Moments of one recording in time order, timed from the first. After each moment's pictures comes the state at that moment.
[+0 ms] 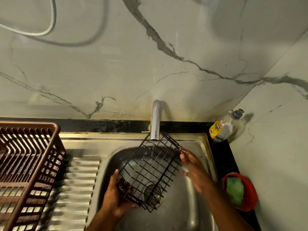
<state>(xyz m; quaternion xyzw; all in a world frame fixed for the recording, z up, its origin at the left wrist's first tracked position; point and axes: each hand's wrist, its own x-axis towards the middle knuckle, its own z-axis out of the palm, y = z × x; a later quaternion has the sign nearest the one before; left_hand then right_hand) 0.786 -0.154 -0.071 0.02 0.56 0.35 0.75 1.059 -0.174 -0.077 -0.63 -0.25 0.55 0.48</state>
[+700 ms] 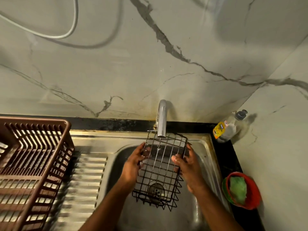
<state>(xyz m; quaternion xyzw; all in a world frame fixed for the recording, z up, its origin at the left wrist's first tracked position) 0.810 -0.114 -0.048 0.41 0.51 0.31 0.68 1.011 -0.172 -0.065 -0.65 -0.27 0.49 0.51</state>
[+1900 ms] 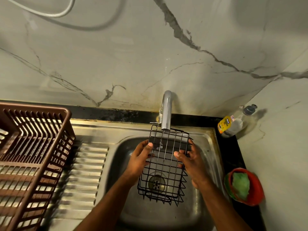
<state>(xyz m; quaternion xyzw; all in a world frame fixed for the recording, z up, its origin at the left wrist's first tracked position) 0.820 -0.115 -0.075 0.44 0.52 0.30 0.67 1.015 -0.173 -0.067 -0.70 -0.28 0.48 0.44</state>
